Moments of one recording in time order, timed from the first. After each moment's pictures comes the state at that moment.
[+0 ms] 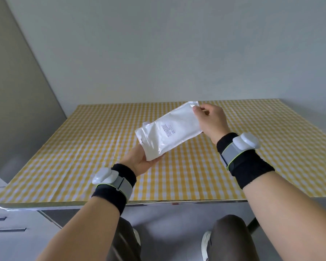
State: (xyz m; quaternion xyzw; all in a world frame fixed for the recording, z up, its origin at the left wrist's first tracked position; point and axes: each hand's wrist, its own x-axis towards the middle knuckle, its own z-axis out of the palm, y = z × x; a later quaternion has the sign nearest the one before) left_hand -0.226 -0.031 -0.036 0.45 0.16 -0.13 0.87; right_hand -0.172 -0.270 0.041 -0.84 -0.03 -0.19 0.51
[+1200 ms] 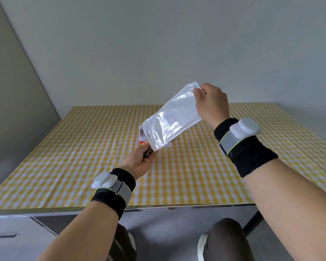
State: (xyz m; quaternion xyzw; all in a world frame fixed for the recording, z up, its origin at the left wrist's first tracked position) left_hand -0.216 -0.038 -0.043 0.29 0.20 -0.10 0.93; right_hand -0.161 -0.269 0.097 -0.88 -0.07 -0.29 0.36
